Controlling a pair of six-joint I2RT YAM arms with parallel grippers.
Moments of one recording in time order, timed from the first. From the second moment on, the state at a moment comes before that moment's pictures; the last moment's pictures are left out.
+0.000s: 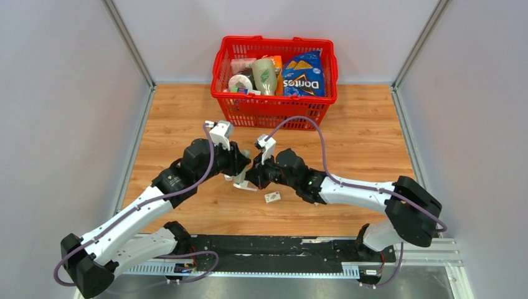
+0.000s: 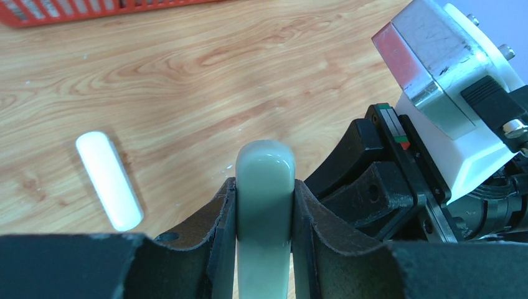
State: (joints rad) left arm -0.72 0.89 0.79 -0.28 0.02 -0.42; right arm 1.02 1.43 0.80 0.34 -0.12 0.40
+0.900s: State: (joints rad) left arm -0.73 0.89 0.77 -0.34 -0.20 -0.41; right arm 1.04 1.64 0.75 0.67 -0.26 0.60
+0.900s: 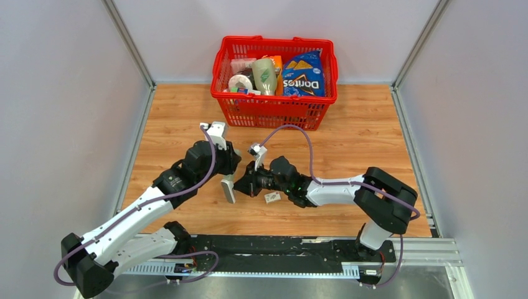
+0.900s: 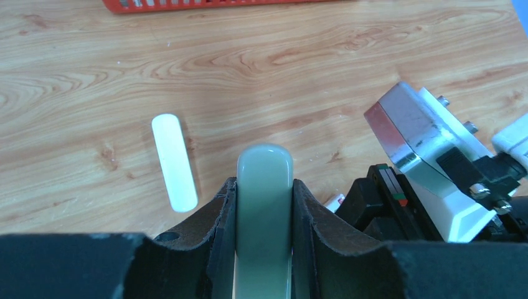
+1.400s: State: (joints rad) left arm -0.72 0.91 0.77 -0.33 -0.23 -0.41; right arm 1.05 1.64 0.75 0.72 -0.29 0.62
